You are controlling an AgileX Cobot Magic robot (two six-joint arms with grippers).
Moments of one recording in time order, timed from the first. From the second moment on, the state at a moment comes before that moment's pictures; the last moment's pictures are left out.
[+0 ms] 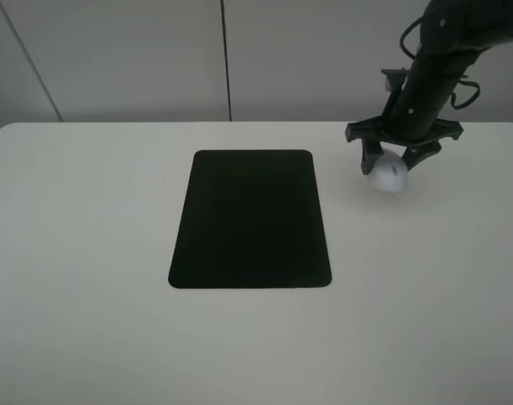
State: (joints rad) left arm -0.01 -0.01 -0.51 0.07 1.08 -0.04; right arm 0.21 2.01 -1.40 -0.05 0.88 0.20
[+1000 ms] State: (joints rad) left arm -0.01 -0.01 -0.51 0.07 1.08 -0.04; right arm 0.56 2.17 -1.70 0.01 0.85 0.35
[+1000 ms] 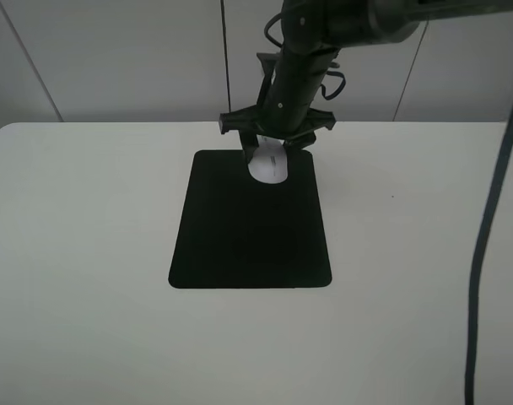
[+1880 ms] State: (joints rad) left arm -0.01 -0.01 -0.51 0.07 1.08 -0.04; right arm 0.60 2.35 -1.82 -0.10 0.88 0.52
